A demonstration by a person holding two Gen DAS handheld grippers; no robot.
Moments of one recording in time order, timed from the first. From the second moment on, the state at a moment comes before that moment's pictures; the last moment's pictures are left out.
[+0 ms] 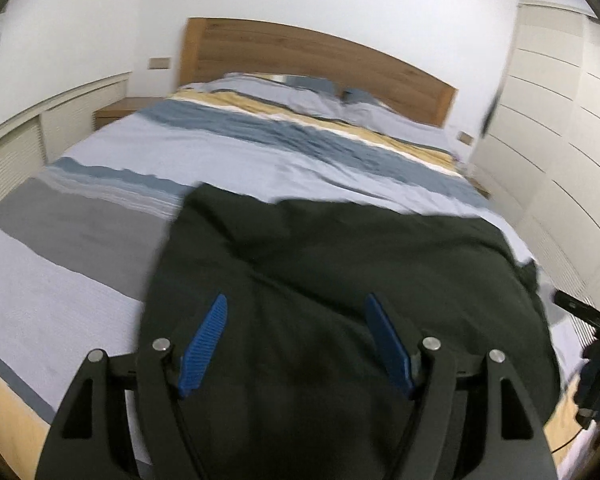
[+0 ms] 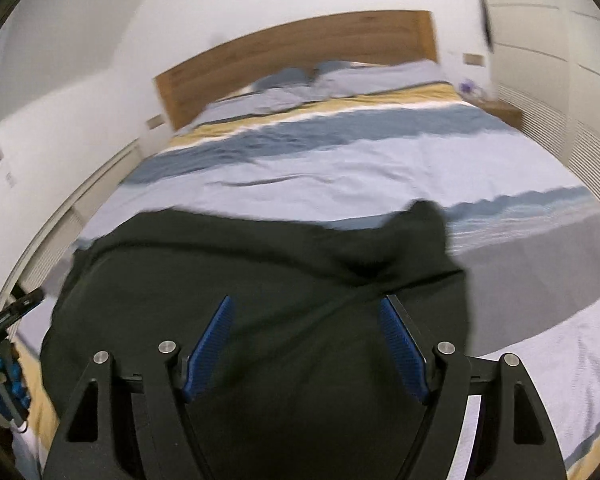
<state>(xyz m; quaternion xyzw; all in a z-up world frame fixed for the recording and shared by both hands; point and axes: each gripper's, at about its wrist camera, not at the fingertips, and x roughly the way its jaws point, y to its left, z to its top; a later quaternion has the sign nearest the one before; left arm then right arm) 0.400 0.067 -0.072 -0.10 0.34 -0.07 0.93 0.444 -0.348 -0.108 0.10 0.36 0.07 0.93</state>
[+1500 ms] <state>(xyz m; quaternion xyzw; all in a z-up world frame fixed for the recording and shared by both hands) 0.537 -0.035 -0.135 -0.04 0.44 -0.09 0.90 0.551 -0.314 -0.168 0.09 0.44 0.07 0.89</state>
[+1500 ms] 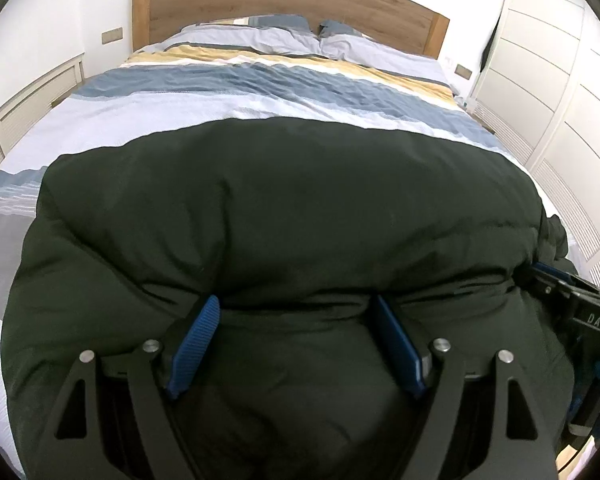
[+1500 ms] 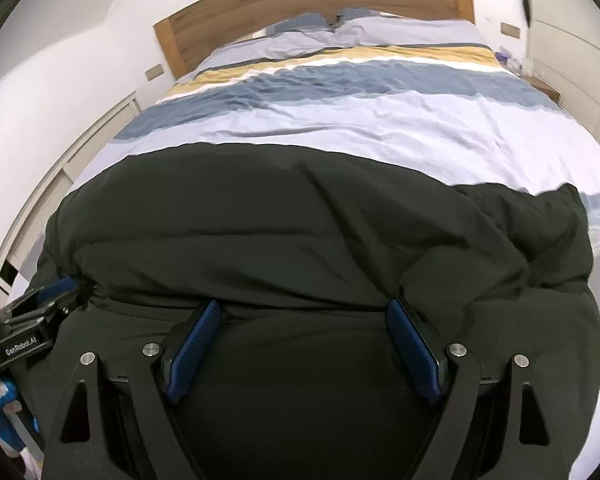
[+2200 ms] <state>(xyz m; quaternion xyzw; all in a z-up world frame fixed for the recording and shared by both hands) 0.446 0.021 -0.117 -0.05 0.40 -0.03 0.91 0.467 -0.287 -0.141 0.02 0.41 0.11 0.90</state>
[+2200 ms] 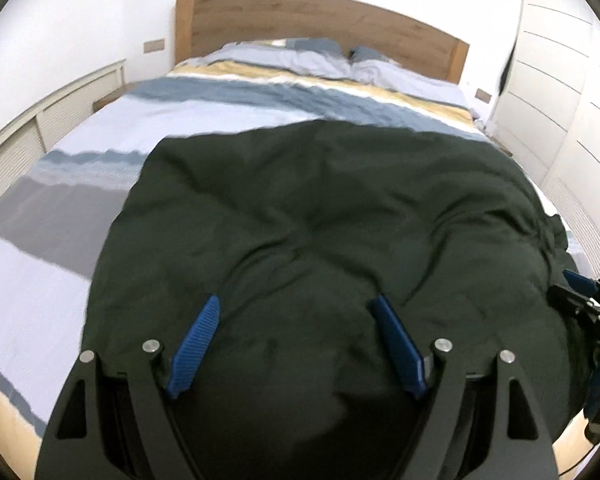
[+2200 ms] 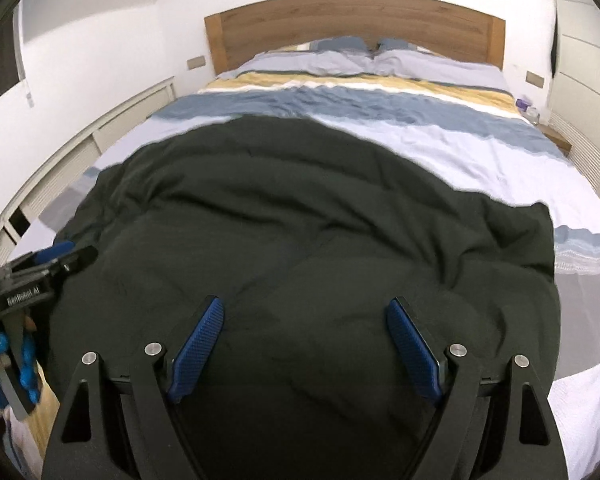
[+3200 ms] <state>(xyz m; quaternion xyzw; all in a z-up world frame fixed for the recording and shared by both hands) 0.332 -0.021 -0.093 -0.02 0.29 -0.07 0.95 0.353 -0.299 -0.124 0.04 0.28 0.04 0.96</state>
